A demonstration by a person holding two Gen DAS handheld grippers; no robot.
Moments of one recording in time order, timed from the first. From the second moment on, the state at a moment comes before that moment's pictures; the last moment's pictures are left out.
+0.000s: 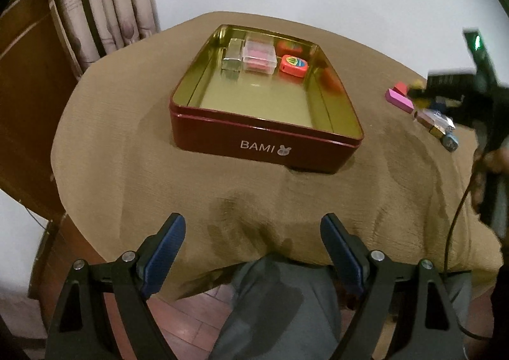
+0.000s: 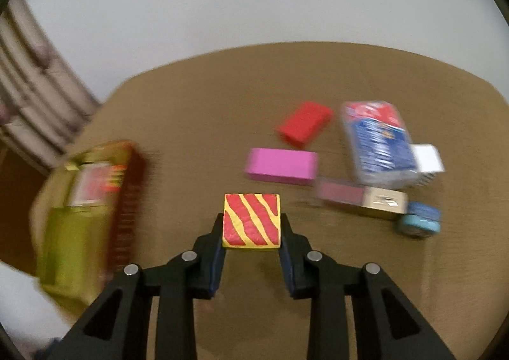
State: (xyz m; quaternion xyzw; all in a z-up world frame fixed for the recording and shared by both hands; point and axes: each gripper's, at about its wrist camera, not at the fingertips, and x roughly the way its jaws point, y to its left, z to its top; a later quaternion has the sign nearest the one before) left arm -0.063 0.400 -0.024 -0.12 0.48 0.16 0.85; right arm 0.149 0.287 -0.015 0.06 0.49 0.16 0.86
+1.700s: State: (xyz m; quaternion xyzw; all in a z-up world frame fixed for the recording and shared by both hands) left arm -0.068 0.392 -0.018 -0.09 0.47 0.13 0.87; right arm 0.138 0.300 0.019 0.00 0.40 0.21 0.89
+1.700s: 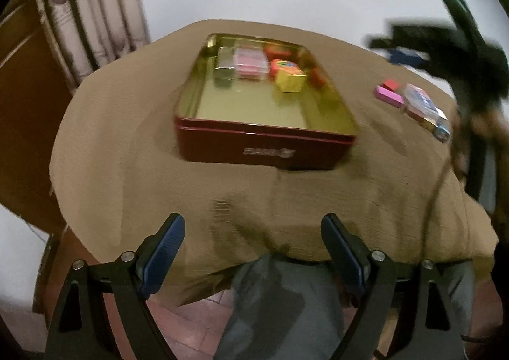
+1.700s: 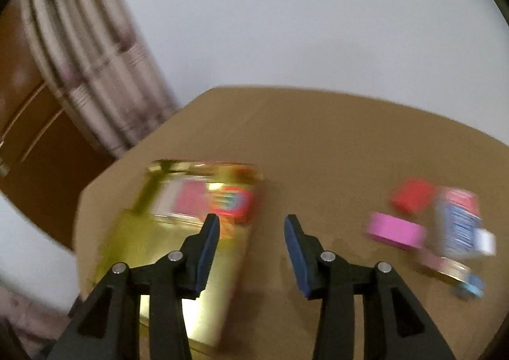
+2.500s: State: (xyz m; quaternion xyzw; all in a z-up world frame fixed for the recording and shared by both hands) left arm 0.100 0.223 -0.011 -0.10 0.53 -0.08 0.84; right arm 0.131 0.014 -0.049 0.05 0.41 0.03 0.91
